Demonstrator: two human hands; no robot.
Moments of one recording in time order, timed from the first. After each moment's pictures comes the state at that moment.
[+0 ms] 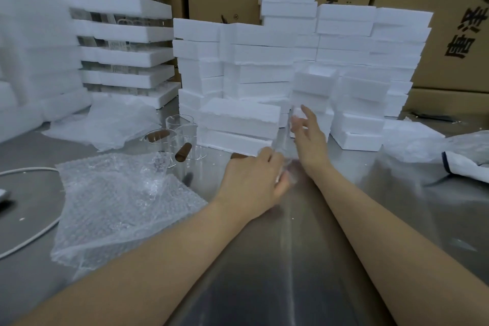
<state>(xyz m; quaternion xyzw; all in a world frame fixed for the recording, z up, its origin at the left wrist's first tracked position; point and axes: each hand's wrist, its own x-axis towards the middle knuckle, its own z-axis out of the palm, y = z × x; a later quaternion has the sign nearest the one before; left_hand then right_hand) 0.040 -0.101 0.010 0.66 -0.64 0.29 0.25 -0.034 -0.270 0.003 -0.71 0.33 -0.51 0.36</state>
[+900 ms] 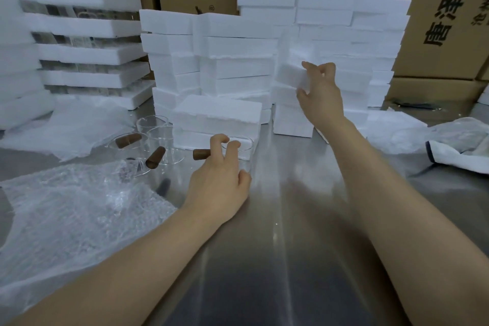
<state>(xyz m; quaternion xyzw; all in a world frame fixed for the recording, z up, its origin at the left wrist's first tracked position) 0.066 -0.115 -0.006 0.75 -0.58 0.10 0.28 -0.064 -0.329 0.075 -0.80 0.40 -0.44 0.00</state>
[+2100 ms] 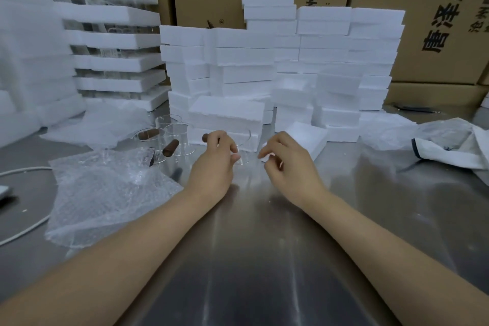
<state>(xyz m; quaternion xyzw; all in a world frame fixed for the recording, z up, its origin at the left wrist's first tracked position) 0.064 -0.091 0.007 0.73 -0.59 0.06 0.35 -0.091 -0.168 0.007 -0.87 0.22 -0.43 0.12</state>
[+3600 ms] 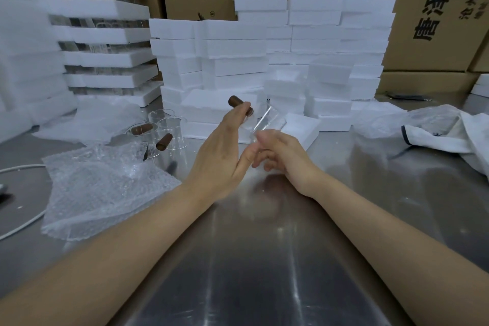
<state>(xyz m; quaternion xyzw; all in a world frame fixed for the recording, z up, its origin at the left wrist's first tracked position) 0.041 -0.082 0.015 0.55 -0.69 0.16 0.44 -0.093 -0.178 0.013 -0.70 0.20 -0.34 0.60</state>
